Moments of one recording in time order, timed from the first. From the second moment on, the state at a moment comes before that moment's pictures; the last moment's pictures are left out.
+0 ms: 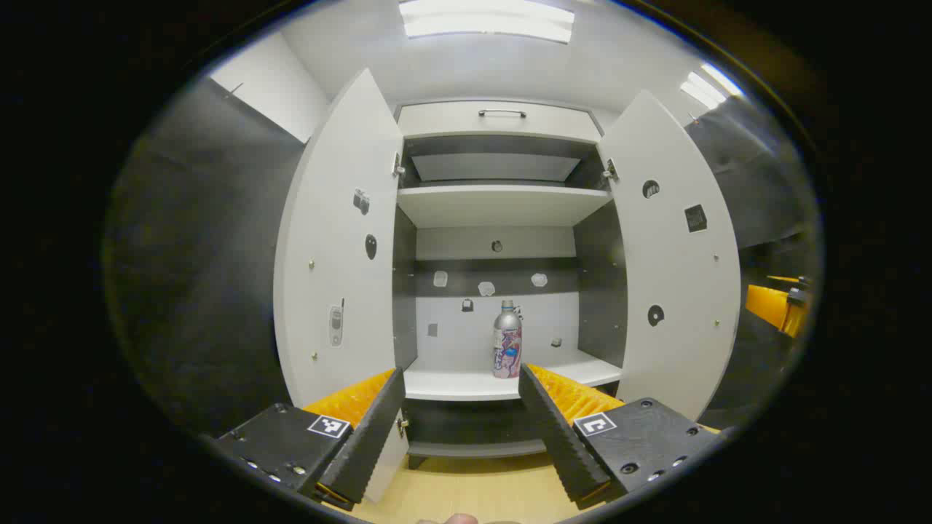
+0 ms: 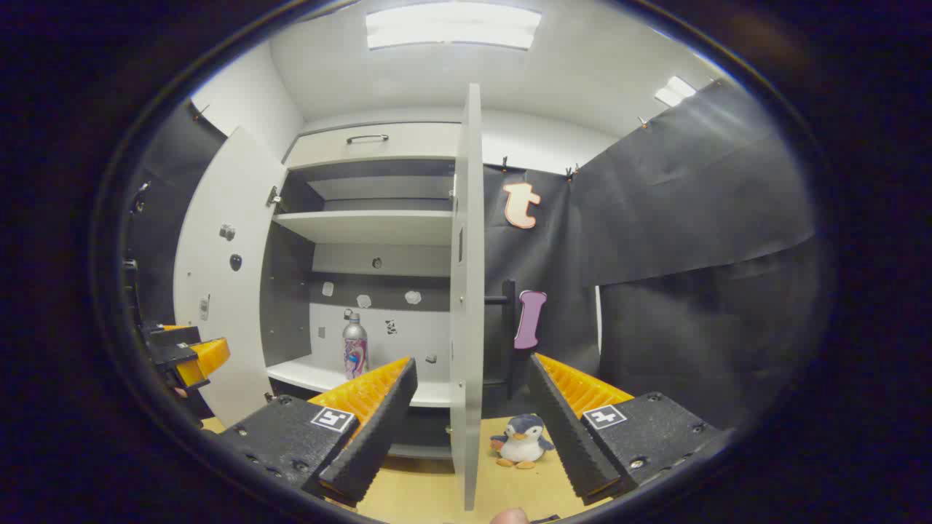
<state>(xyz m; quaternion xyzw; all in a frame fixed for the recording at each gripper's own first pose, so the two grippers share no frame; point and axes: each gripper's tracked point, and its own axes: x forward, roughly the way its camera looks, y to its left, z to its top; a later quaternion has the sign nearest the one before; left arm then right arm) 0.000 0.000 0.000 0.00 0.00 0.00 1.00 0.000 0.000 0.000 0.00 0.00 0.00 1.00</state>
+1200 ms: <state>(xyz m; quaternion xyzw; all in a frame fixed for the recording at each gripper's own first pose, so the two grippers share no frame) 0.114 -0.060 0.031 0.01 -0.02 -0.04 1.00 0.012 -0.030 -0.012 0.02 0.01 -0.03 1.00</state>
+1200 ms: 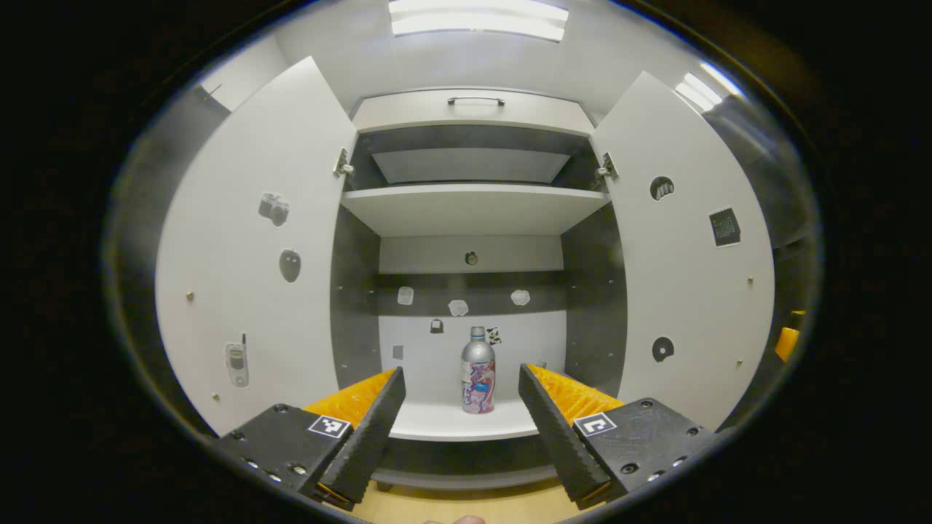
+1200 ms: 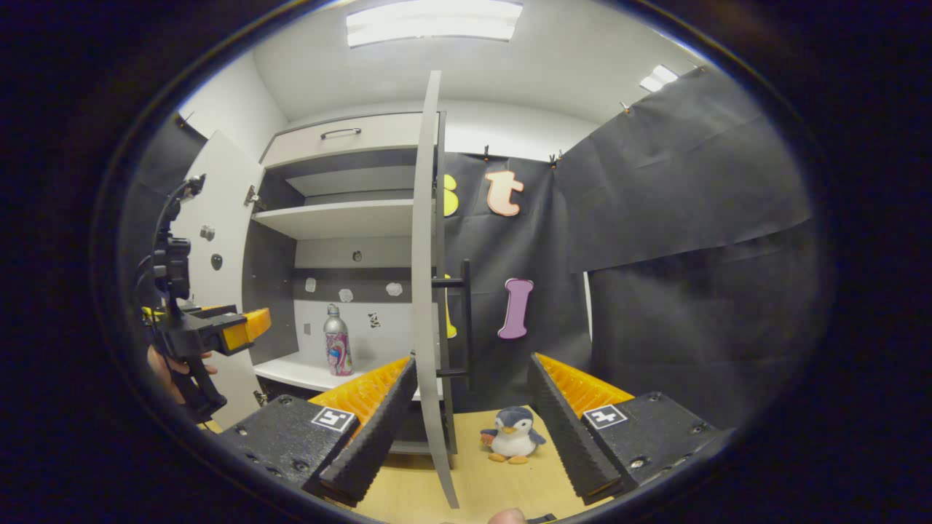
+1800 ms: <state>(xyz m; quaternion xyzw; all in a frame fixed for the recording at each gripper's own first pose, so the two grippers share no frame) 0.256 -0.089 -0.014 0.03 0.02 -0.07 1.00 -0.026 -0.086 -0.009 0.01 0.01 -0.13 0.99</state>
